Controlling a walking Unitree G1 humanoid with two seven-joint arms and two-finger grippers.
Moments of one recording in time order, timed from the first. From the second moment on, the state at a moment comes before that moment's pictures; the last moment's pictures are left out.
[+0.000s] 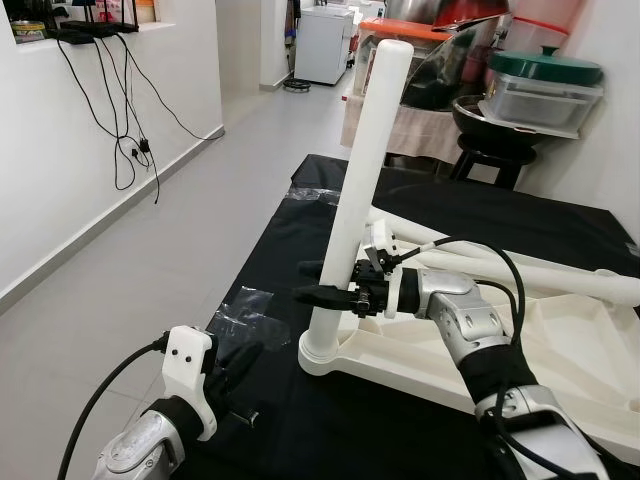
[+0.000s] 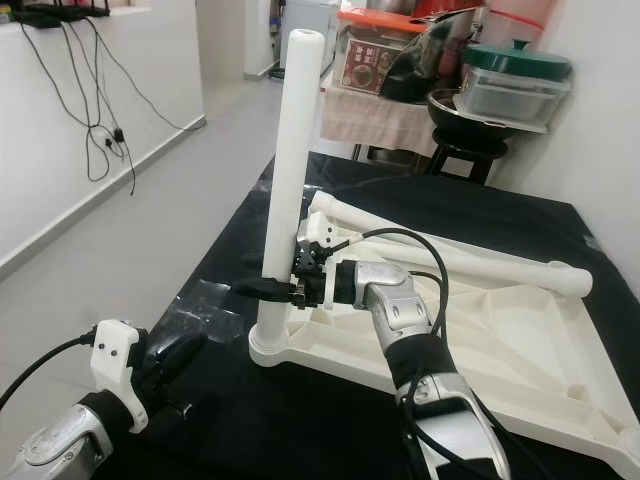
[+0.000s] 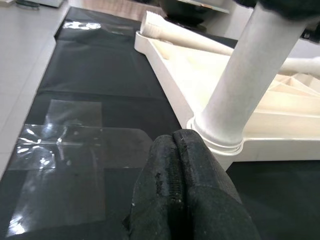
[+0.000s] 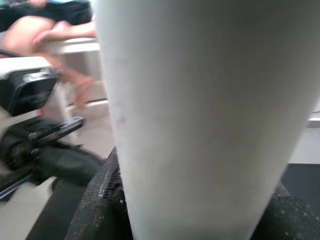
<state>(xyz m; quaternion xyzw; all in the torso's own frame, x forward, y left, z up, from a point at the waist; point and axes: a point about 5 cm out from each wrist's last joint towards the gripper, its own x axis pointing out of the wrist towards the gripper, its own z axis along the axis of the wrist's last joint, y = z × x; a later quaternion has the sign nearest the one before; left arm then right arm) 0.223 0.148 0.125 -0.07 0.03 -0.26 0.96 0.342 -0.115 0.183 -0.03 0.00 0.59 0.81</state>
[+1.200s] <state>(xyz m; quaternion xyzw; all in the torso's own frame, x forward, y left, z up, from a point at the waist) 0.226 0.152 0.126 -0.07 0.03 -0.26 0.96 0.339 -0.091 0.190 -0.05 0.01 0.61 0.79</state>
